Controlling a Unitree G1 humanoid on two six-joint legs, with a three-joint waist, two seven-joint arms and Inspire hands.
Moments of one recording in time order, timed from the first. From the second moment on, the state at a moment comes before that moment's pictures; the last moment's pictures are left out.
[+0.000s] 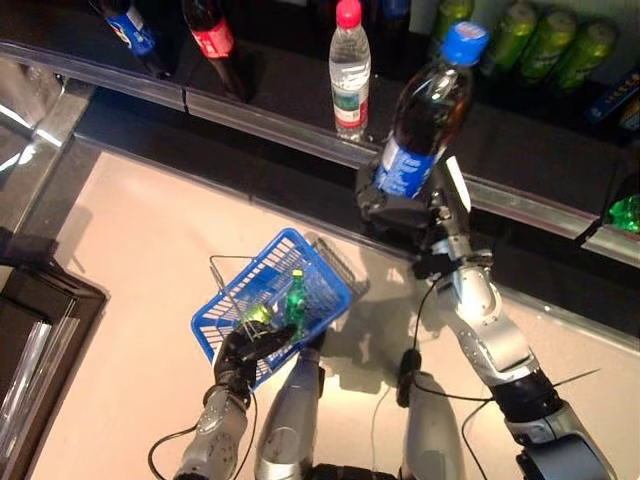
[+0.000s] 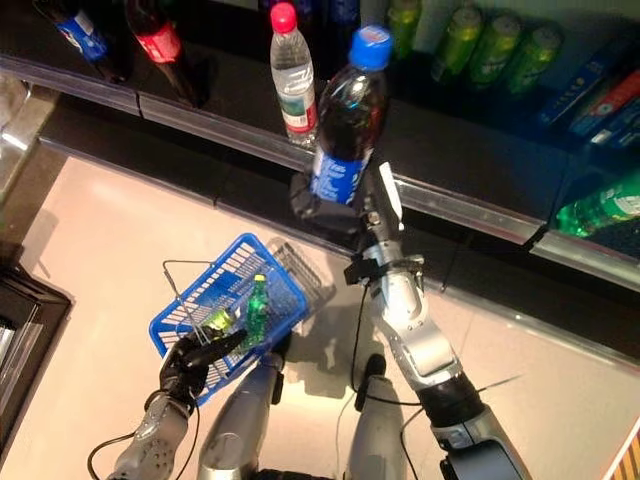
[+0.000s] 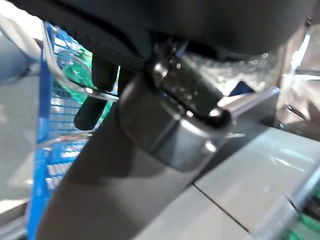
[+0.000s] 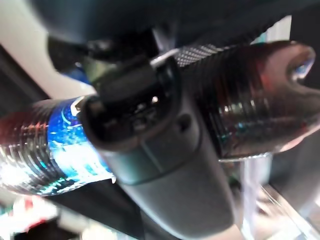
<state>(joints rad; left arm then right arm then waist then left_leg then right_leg) 0.07 0.29 -0.22 0.30 -0.77 -0.13 0.19 -0.41 -0.43 0.33 -0.13 0.38 0.00 -0.18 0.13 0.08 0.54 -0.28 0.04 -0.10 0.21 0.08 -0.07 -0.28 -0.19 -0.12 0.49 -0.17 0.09</state>
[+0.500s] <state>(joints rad) 0.07 0.42 -0.25 0.08 -0.68 -0.05 0.05 -0.43 -0.36 0.51 -0.02 0.42 0.07 -0.19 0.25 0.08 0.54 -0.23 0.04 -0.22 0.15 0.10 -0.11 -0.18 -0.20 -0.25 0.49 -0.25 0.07</state>
